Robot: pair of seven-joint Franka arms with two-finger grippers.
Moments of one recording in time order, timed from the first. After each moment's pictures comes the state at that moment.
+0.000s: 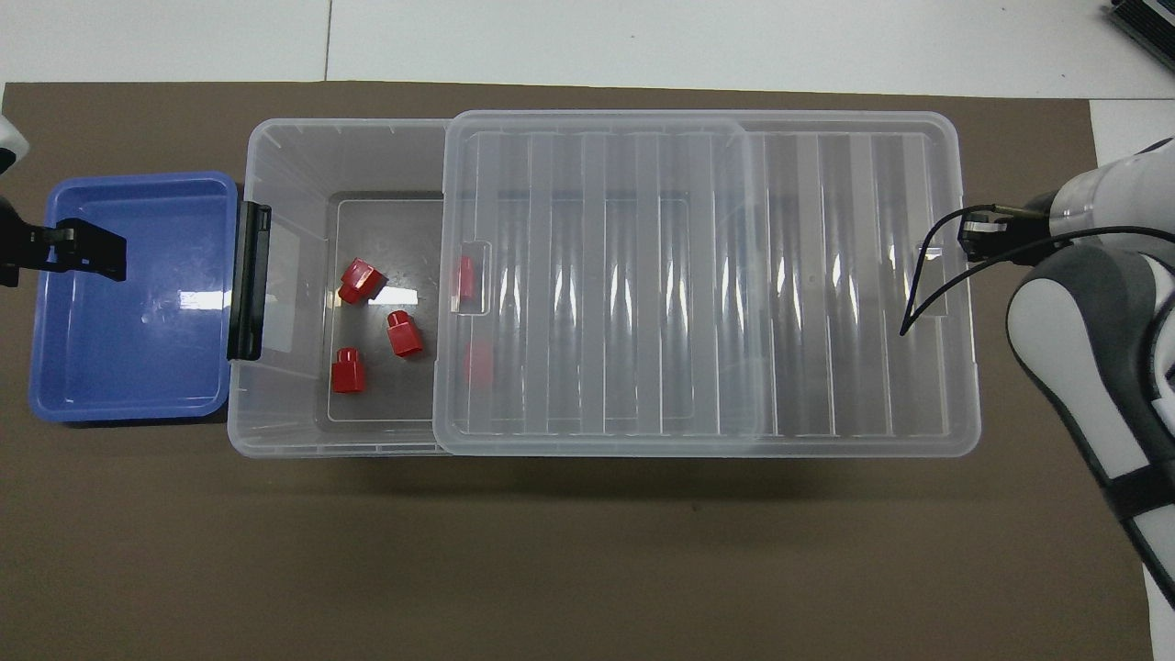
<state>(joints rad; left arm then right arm) 0.01 0.08 -0.01 -1.60 0.10 1.68 -0.02 -0.09 0.15 0.06 -1.81 -0.02 2.09 0.20</state>
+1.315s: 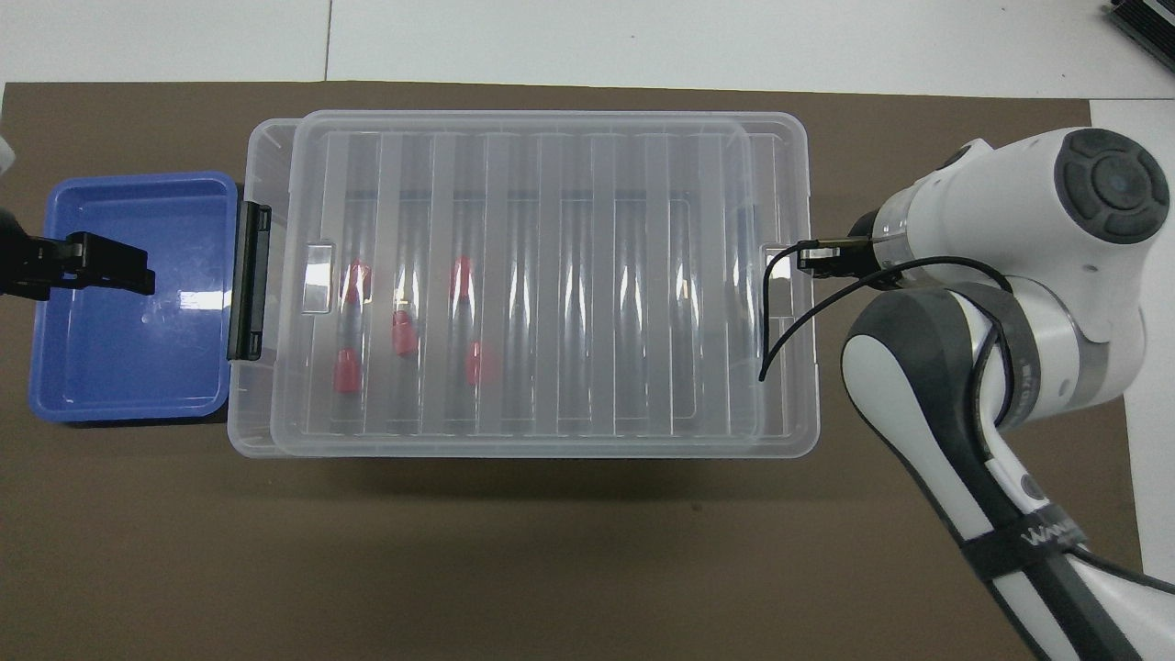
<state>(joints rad) -0.01 0.00 -0.04 -1.60 -0.02 1.63 -0.02 0.15 0.14 0.06 -1.81 0.06 2.08 0.20</state>
